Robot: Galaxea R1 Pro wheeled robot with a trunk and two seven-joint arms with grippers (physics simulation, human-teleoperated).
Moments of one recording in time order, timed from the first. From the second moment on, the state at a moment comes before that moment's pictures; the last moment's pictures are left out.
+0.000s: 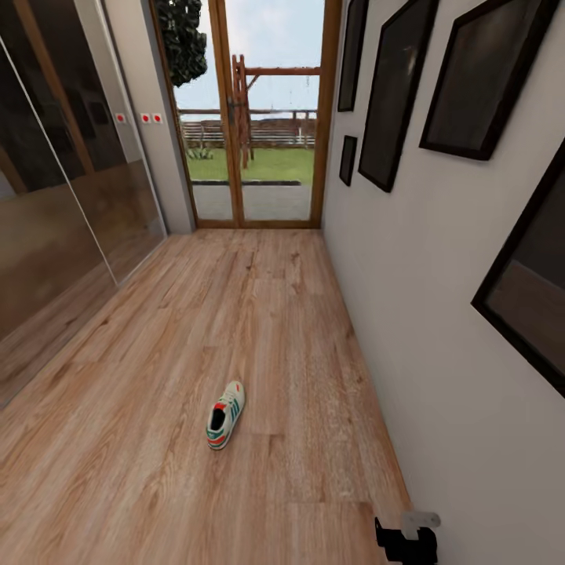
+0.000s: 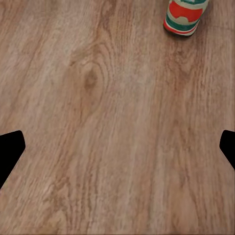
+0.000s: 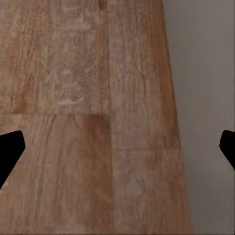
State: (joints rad) left arm -0.16 0.17 0.14 -0.29 0.21 -0.55 -0.23; right arm -0.43 -0.03 -0.10 -0.11 0.13 -0.43 -0.09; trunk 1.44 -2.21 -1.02
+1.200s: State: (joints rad) left arm -0.16 0.17 0.14 -0.28 0.22 -0.55 -0.23; right arm -0.43 -0.03 -0.10 -0.11 0.13 -0.43 -0.09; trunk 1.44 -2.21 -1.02
